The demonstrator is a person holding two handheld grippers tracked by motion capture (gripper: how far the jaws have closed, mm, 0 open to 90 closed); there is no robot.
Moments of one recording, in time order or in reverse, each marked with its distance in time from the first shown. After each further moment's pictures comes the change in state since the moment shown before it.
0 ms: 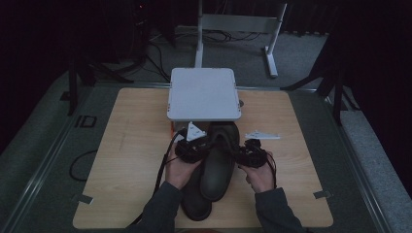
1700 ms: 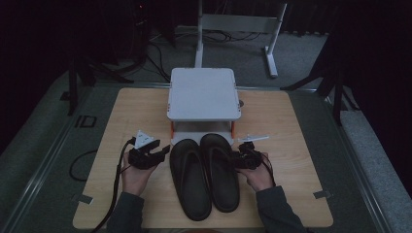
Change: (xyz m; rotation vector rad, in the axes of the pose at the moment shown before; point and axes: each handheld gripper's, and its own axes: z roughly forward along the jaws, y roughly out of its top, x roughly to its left) left arm 0.094 -0.073 -0.061 0.011 0.195 -0.106; right arm -0.019 -0.016 0.029 0.166 -0.030 -0.064
